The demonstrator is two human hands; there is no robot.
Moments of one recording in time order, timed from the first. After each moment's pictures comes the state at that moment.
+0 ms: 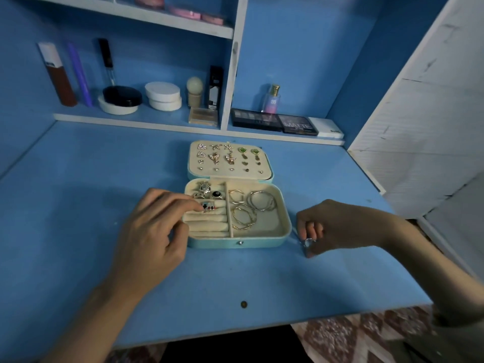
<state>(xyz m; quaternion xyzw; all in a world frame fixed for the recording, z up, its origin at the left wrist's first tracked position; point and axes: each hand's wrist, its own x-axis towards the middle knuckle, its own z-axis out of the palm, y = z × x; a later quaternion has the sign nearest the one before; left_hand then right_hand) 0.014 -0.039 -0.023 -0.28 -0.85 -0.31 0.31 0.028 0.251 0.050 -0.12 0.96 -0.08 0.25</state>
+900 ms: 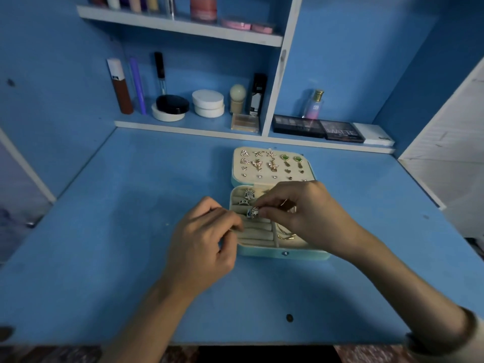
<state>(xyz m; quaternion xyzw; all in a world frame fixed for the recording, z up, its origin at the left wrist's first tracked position) 0.016 -0.041 -0.019 -0.27 -0.85 -0.33 0.30 0.004 0.141 0.039 -0.20 0.92 -0.32 -0.06</state>
